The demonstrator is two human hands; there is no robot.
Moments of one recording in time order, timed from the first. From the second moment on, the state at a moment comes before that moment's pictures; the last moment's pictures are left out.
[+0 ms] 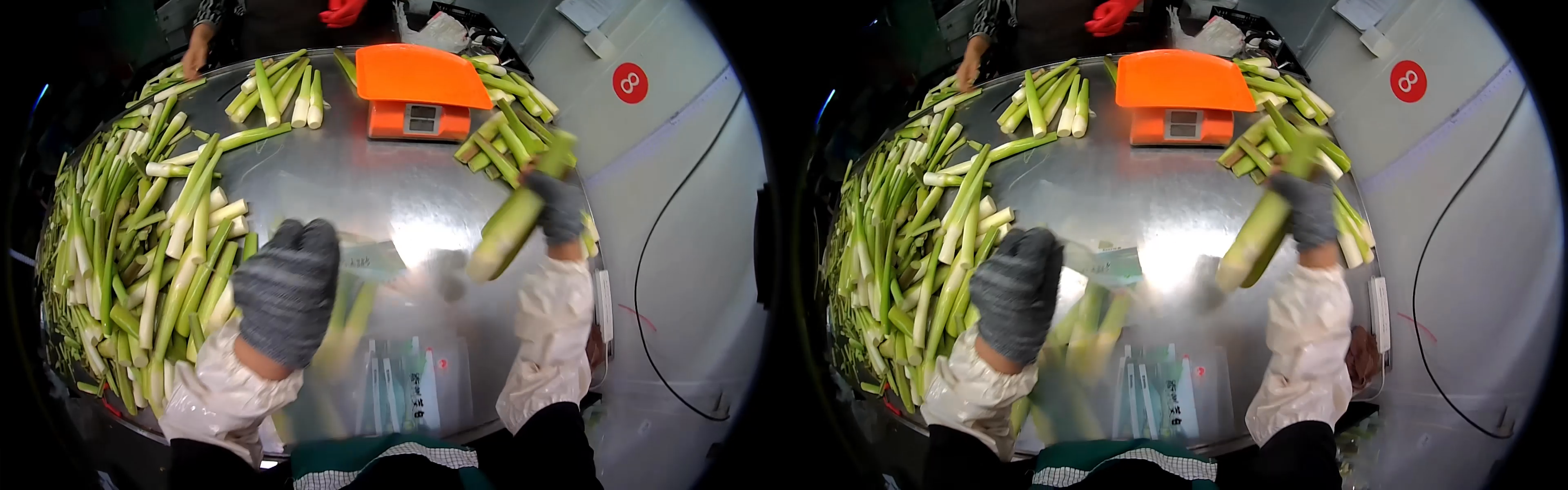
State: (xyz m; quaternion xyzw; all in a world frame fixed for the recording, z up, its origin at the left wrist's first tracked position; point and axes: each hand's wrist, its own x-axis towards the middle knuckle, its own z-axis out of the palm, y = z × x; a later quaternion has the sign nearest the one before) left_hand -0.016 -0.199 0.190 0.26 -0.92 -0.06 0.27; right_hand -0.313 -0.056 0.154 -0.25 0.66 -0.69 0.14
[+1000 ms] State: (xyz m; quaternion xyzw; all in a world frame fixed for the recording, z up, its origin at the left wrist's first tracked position) left_hand -0.057 -0.009 0.060 0.18 -0.81 -0.50 0.26; right_hand -0.098 0.166 0.027 -0.06 0.17 -0.98 -0.09
